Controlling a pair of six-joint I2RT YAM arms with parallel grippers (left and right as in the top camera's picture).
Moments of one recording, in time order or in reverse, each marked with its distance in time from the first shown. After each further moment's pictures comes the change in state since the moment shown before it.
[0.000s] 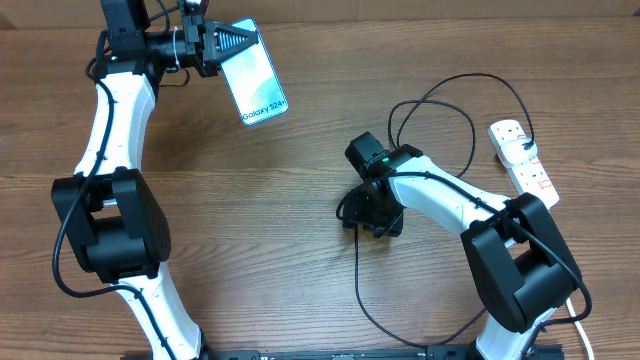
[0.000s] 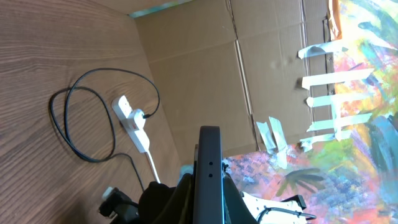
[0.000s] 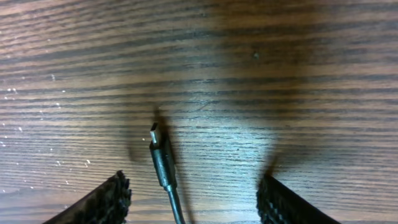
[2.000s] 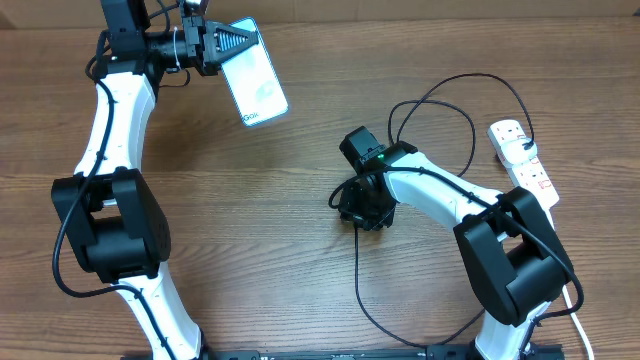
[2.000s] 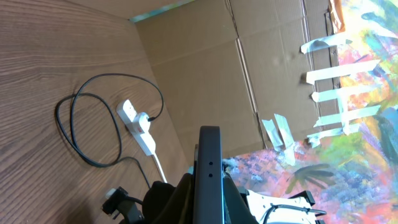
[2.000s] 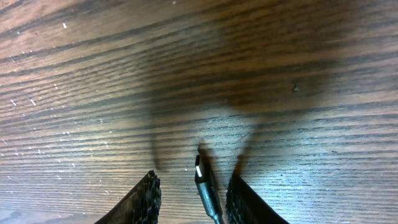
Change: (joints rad) left arm 0.000 0.000 0.000 -0.004 -0.005 0.060; right arm 0.002 0.043 0.035 0.066 -0.021 0.145
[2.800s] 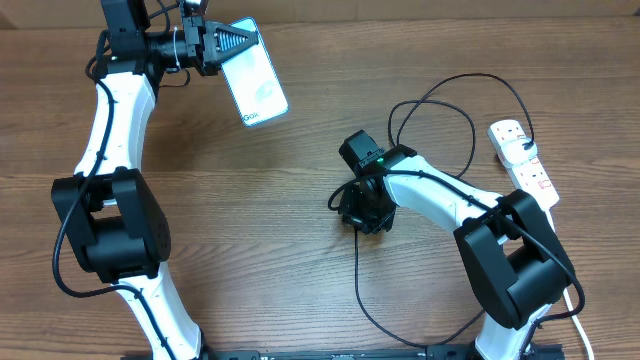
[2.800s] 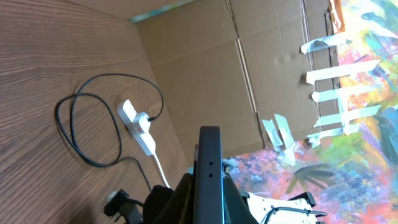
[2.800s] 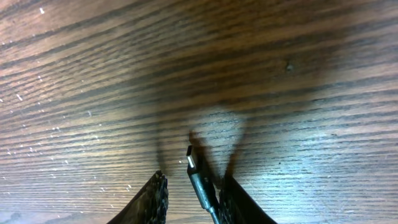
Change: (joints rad) left arm 0.000 0.000 0.000 0.000 0.000 0.000; right arm 0.015 -0.010 -0.024 0.000 -0.011 0.048
